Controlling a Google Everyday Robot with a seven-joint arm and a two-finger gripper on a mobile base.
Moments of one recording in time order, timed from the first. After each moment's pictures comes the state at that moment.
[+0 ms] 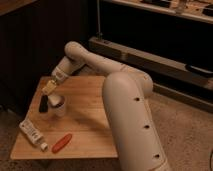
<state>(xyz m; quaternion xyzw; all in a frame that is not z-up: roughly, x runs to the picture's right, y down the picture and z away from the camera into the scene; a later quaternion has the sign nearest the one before) -0.302 0.005 0.750 0.29 -0.54 -0.76 0.21</state>
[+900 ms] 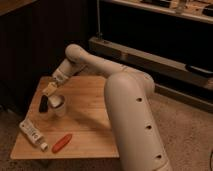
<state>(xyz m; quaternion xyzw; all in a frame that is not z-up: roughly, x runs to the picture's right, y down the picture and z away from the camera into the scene) -0.304 0.012 0.756 0.30 -0.54 -0.76 0.21</state>
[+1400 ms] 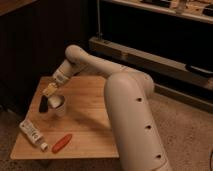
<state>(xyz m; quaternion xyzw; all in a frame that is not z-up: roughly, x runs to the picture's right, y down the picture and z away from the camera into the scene) -0.304 0.016 0.759 0.30 -0.54 -0.76 0.21</state>
